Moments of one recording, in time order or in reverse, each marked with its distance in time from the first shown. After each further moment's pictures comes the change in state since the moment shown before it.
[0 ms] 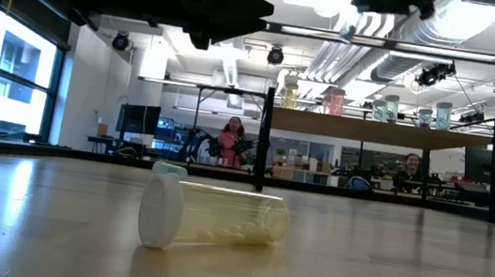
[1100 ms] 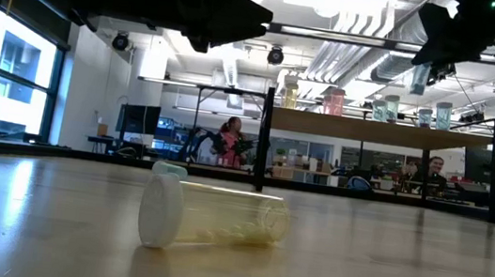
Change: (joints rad) left arm 0.000 0.000 0.000 -0.035 0.000 0.008; right arm -0.017 -0.190 -0.061 -0.757 0.359 0.672
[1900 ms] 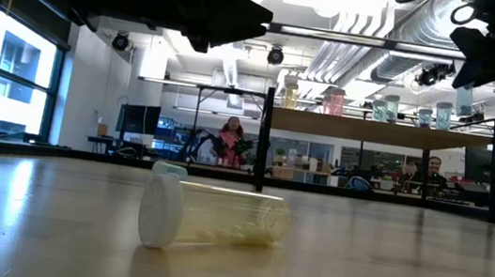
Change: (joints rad) left arm 0.000 0.000 0.000 0.000 0.000 0.000; right arm -0.104 -0.104 0.055 -0.502 -0.162 0.281
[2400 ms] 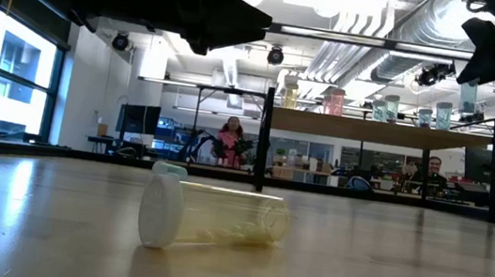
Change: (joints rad) left arm 0.000 0.000 0.000 -0.023 -0.001 0.000; right arm 0.173 -0.009 0.000 -0.134 0.046 0.237
